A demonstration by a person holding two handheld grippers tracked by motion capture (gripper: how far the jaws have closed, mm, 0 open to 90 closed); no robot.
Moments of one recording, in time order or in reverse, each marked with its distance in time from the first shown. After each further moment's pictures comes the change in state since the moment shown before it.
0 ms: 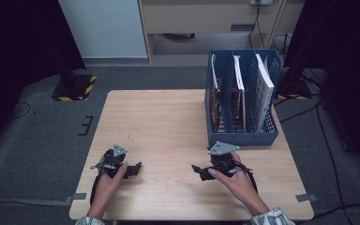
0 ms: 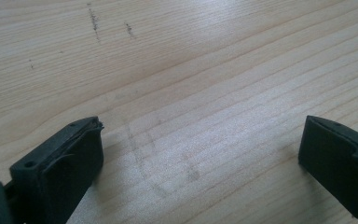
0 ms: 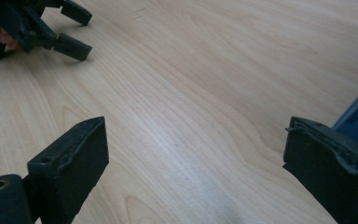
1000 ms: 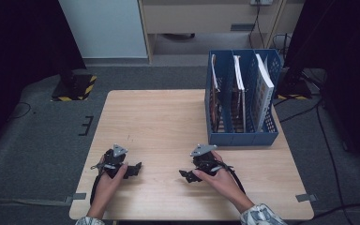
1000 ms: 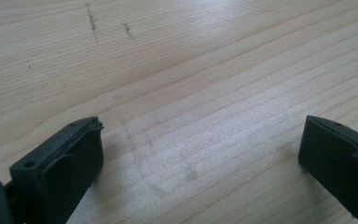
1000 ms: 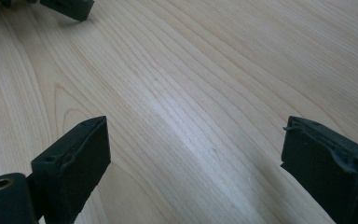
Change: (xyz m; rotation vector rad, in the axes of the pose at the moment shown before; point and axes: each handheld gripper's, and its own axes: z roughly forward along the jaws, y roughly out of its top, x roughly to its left) left arm 0.000 0.000 0.000 0.000 -0.002 0.002; right arm 0.014 -0.006 0.061 0.148 0.074 -0.005
